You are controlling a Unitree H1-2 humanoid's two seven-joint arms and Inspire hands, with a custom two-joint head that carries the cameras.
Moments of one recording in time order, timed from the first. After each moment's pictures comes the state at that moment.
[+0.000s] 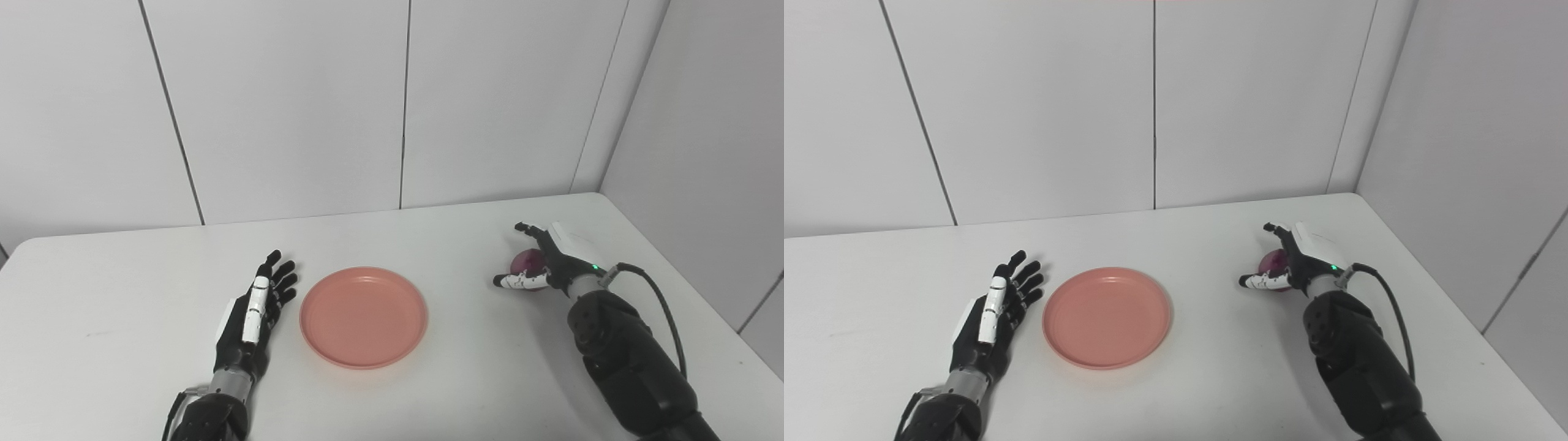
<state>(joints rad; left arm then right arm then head) -0.32 -0.05 -0.03 0.37 -0.10 -0.02 -0.14 -0.37 -0.47 0.14 0.13 -0.74 0.46 0.17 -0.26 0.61</state>
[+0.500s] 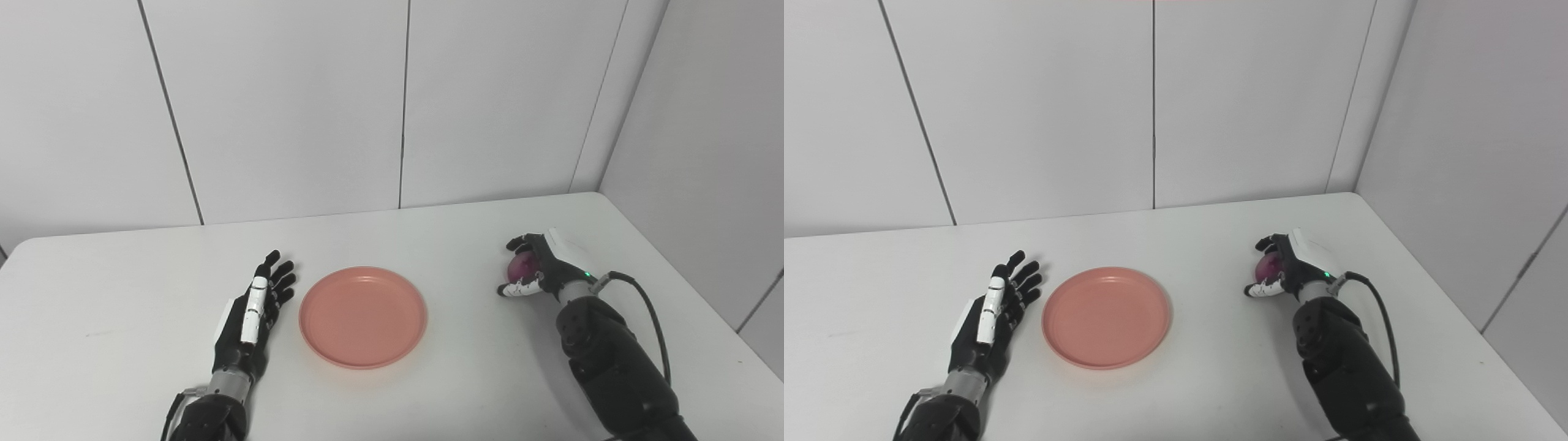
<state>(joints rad) -0.32 -0.05 -0.03 0.36 -0.10 -0.02 -0.14 -0.38 -0.41 0.11 0.17 -0.69 0.46 0.07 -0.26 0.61</state>
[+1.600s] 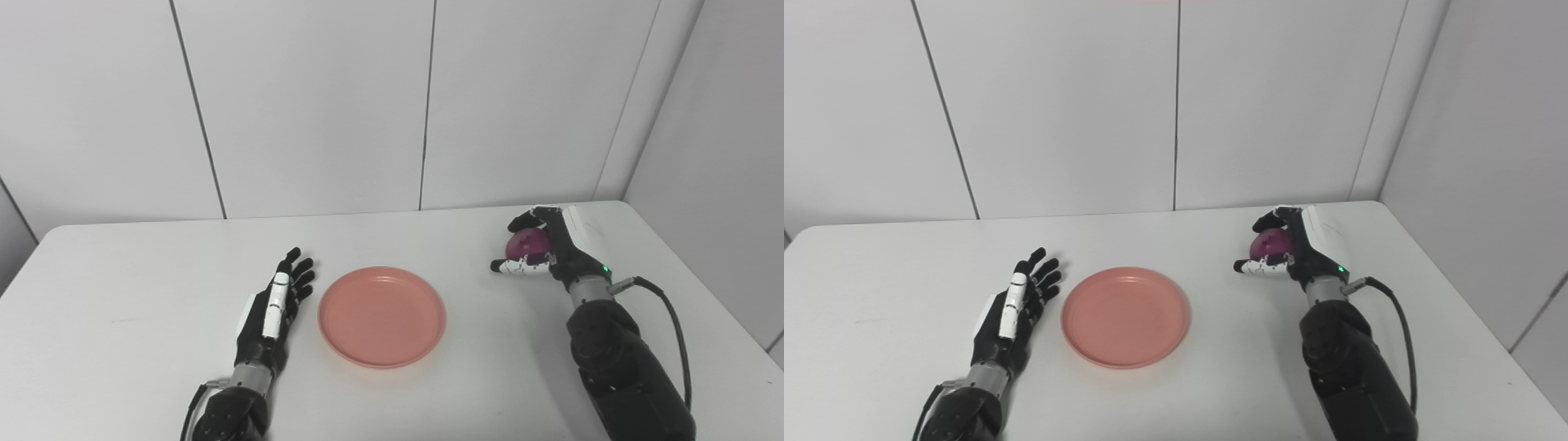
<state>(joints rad) -0.31 -0.07 -0.05 0.35 -0.08 -0.01 -0.11 -0.35 -0.35 0.09 0.01 -0.59 0.30 -0.09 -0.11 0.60</state>
